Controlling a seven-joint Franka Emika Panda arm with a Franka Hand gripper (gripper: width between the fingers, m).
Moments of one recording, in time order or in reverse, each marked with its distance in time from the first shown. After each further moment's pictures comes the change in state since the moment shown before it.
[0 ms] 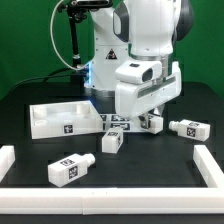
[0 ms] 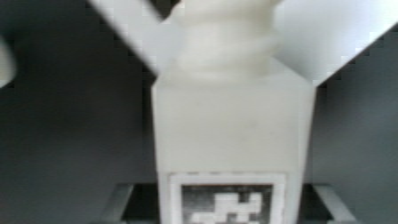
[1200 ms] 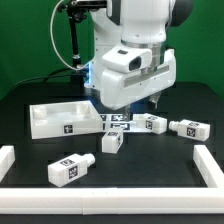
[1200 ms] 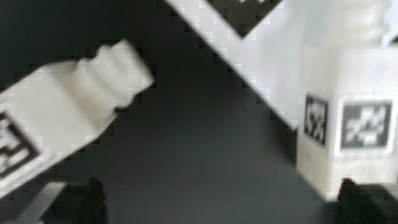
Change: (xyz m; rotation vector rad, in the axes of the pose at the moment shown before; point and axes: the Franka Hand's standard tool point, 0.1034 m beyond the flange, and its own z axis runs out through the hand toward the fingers) arm 0.004 0.050 -0.046 0.005 -0.063 0.067
